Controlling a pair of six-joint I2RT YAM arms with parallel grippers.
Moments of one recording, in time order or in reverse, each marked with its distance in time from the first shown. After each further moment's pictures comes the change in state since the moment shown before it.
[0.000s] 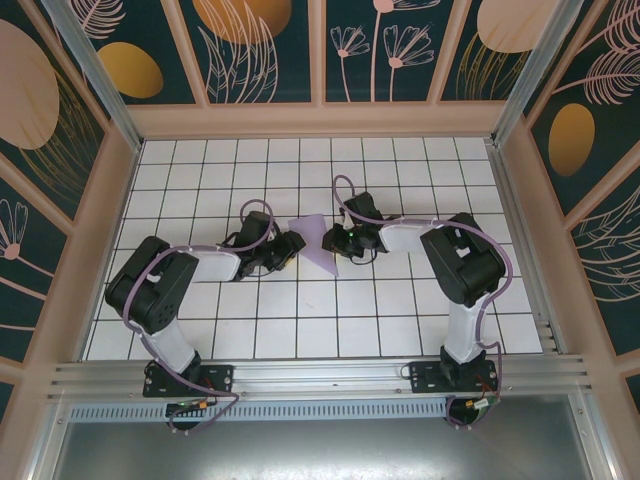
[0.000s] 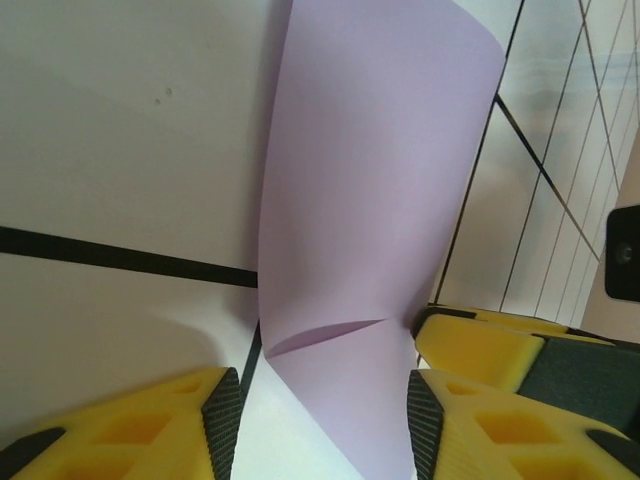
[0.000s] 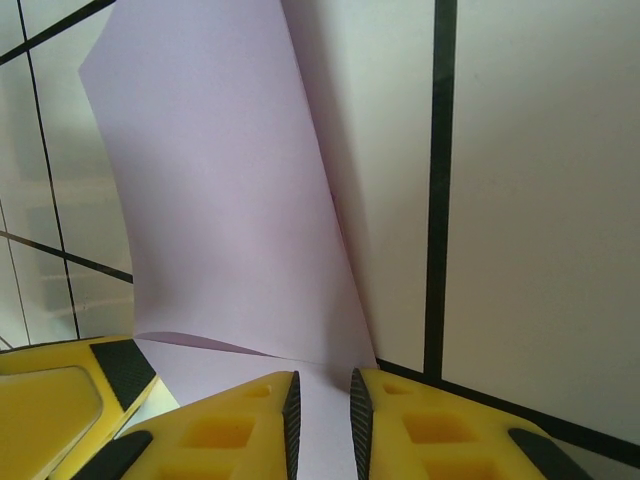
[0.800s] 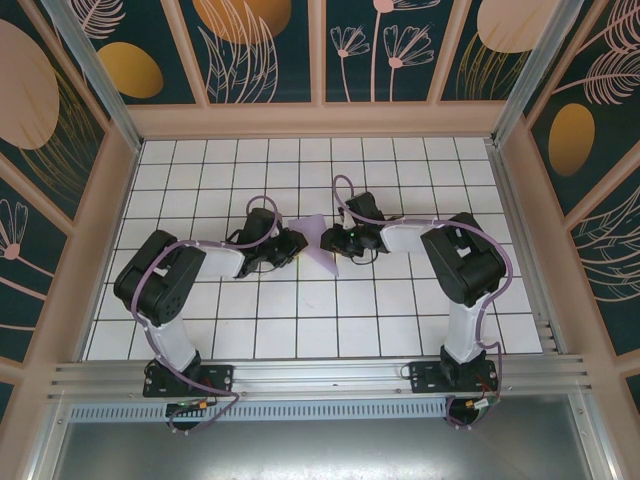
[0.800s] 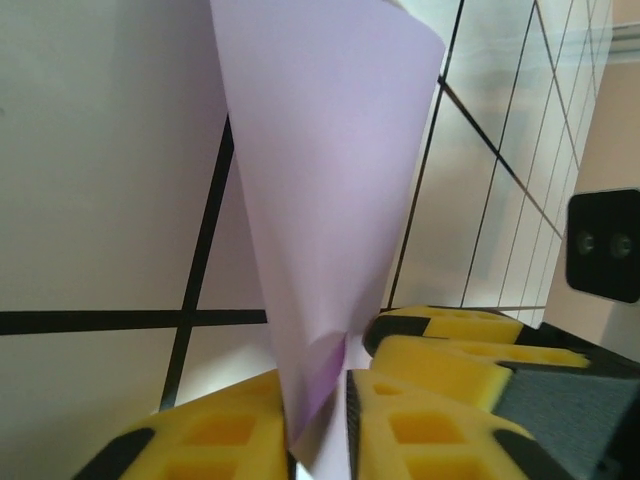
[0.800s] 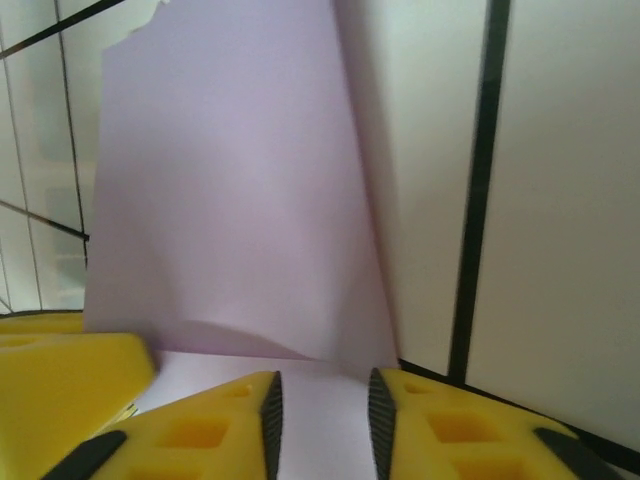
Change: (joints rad) left arm 0.000 0.062 0.035 0.084 0.069 0.005; right arm -0.009 -0.002 -0.010 0.031 -0.049 -0.057
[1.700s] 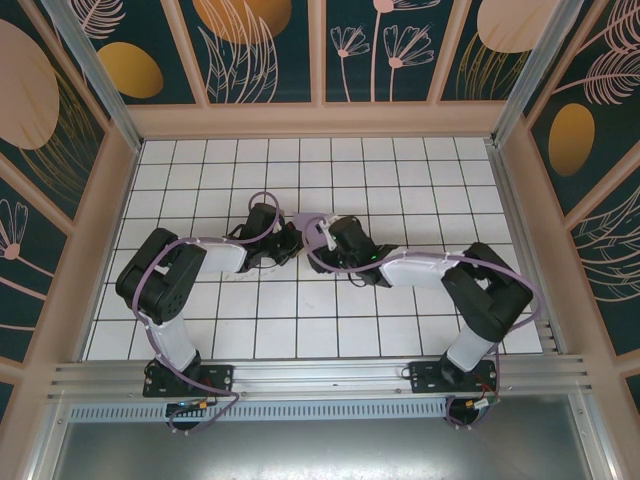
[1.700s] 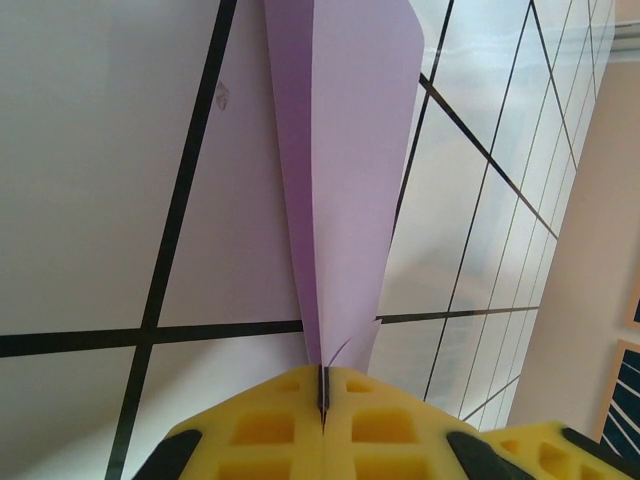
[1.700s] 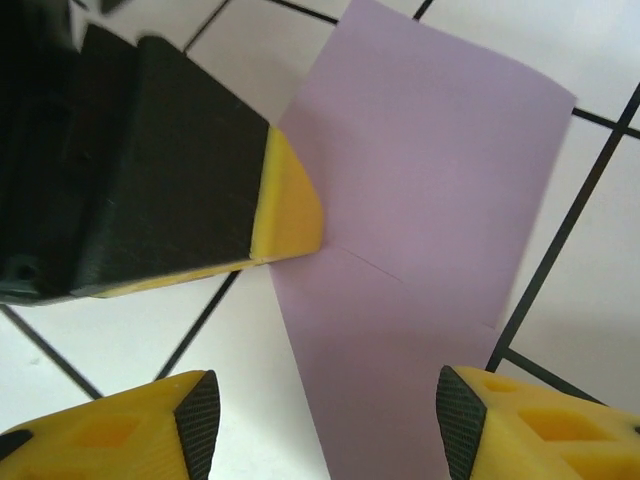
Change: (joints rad) left arm 0.000 0.008 0.056 -0.061 0.012 -0.016; right arm 0.254 -0.231 -0.204 0.158 0.494 -0.476
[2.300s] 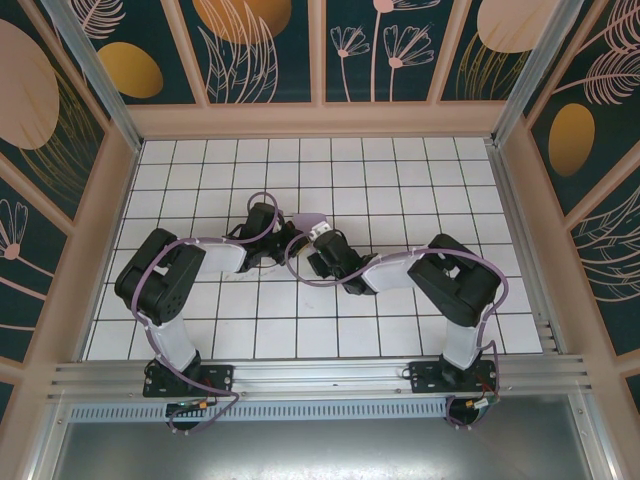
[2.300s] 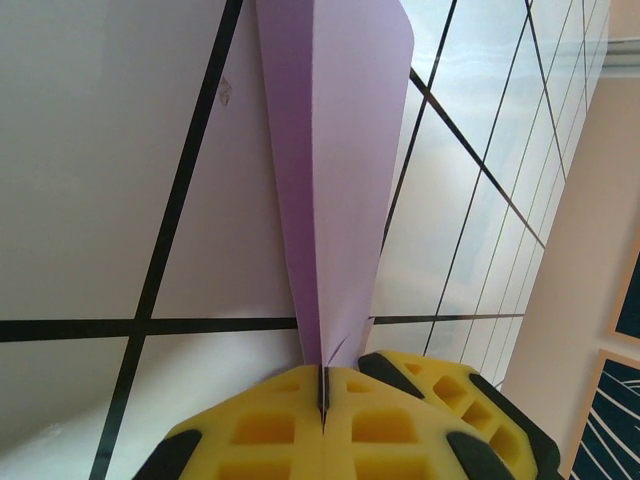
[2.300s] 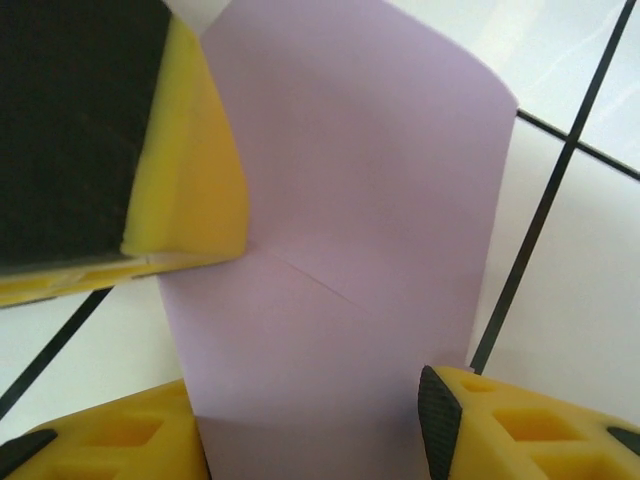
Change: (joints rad) left arm 0.000 -0.006 0.000 0.000 0.000 -0.045; right arm 0.072 0.157 0.007 0.153 0.270 -0.093
